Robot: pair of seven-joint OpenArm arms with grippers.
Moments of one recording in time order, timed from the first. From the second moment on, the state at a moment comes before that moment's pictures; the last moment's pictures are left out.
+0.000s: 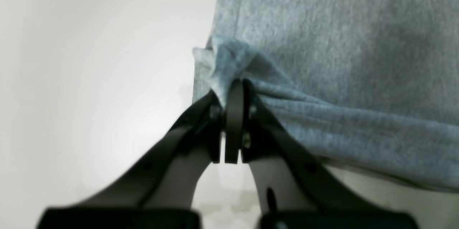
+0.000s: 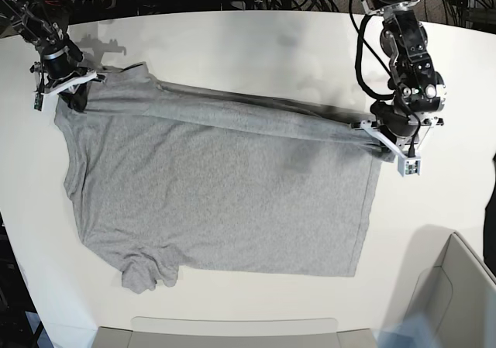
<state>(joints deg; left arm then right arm) 2.6 -4.7 -19.6 103.6 -5.9 -10.4 63.4 -23.3 58.5 -26.2 97.6 72.7 -20.8 10.4</state>
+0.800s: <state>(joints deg) -12.0 -4.9 -16.2 84.3 -5.3 -9.5 62.8 -8.2 34.3 1.9 93.8 51.9 -6.2 -28.6</state>
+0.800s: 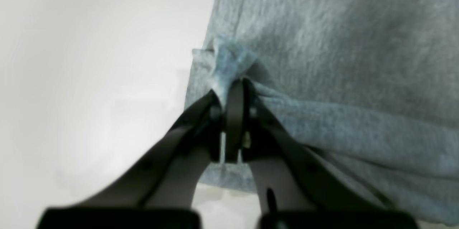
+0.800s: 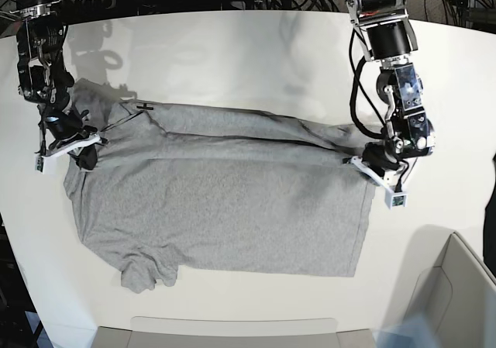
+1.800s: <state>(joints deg) -18.8 -4.8 -13.2 66.5 -0.8 -9.9 49.9 4.2 25.4 12.1 82.5 33.7 5.0 -36.3</state>
